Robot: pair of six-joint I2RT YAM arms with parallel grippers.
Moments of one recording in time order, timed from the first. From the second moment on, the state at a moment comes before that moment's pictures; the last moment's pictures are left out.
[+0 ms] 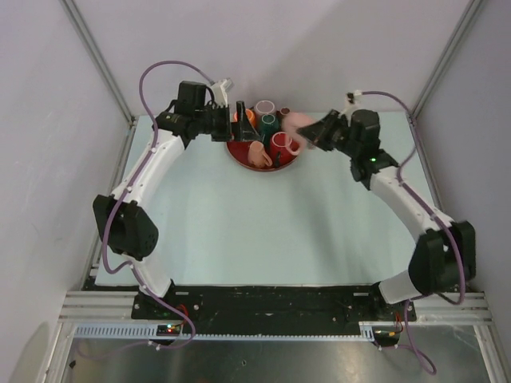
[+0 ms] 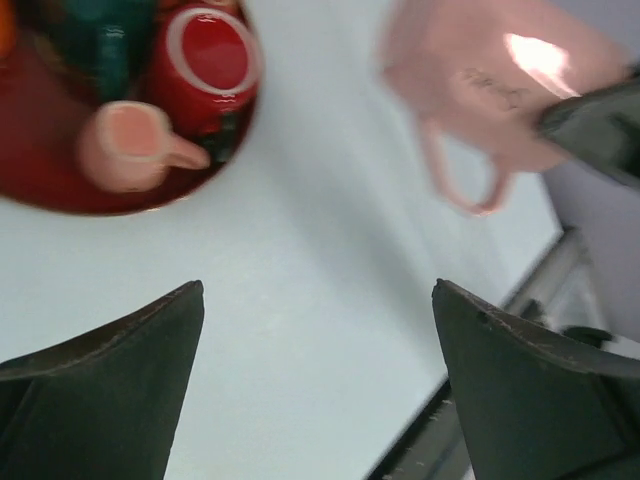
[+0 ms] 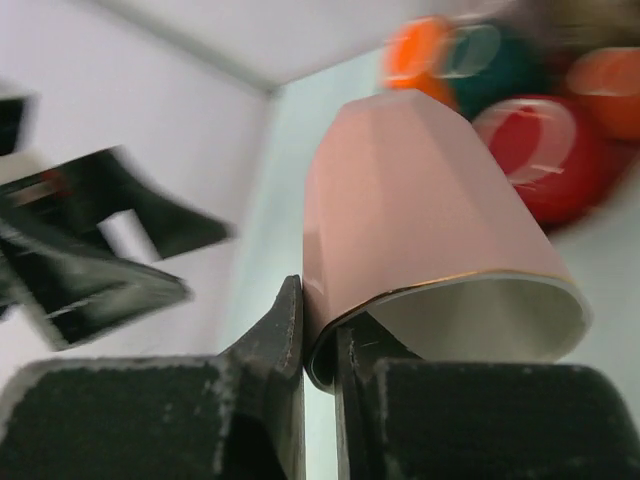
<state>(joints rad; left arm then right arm) -0.31 1.75 1.78 -0.65 0.61 -0.31 0.32 1.51 1.21 0.21 -0.43 0.87</state>
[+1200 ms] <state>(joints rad) -0.18 1.70 1.71 -0.72 0.29 -0.08 -0.53 1.40 1.01 -1.00 0.01 0.44</state>
